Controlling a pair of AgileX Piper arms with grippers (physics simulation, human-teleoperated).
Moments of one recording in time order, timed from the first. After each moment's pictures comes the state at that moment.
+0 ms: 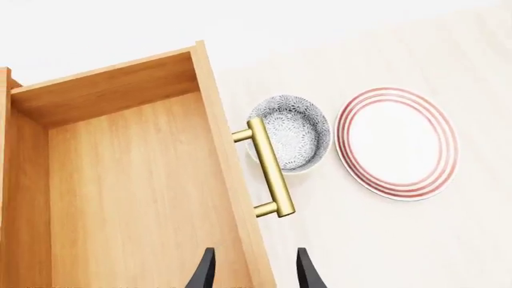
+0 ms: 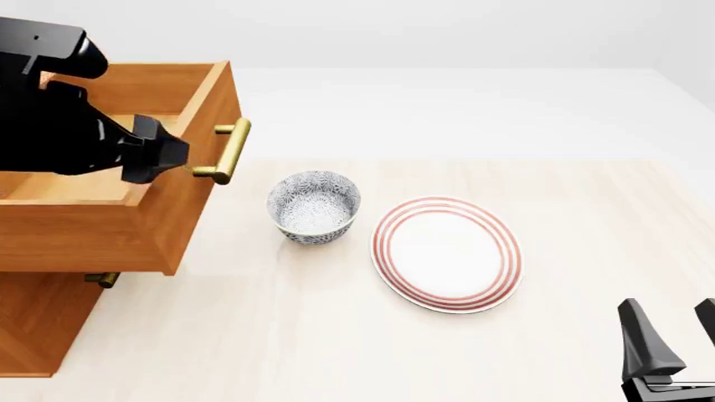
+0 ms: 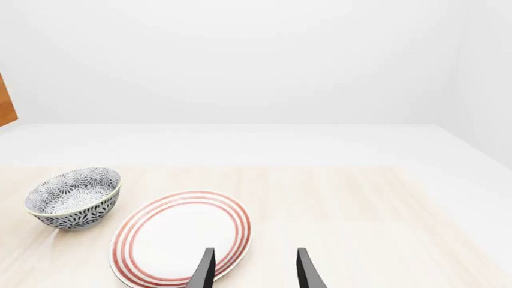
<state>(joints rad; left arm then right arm) -0.30 1.08 -1.24 0.91 0.01 0.00 0.01 -0.01 0.00 0.00</state>
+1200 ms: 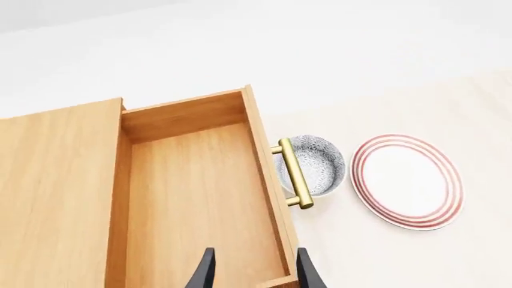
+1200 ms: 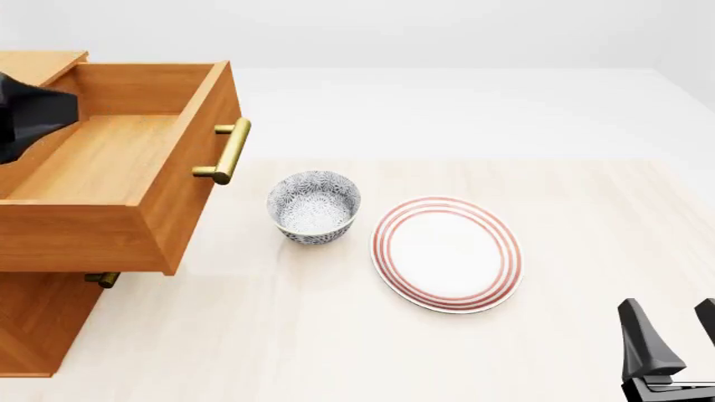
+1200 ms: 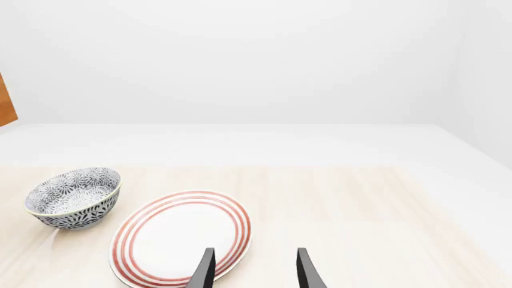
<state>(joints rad) -0.20 0.85 -1.30 0.96 0.06 0.00 0.01 -0.01 0.00 0.00</state>
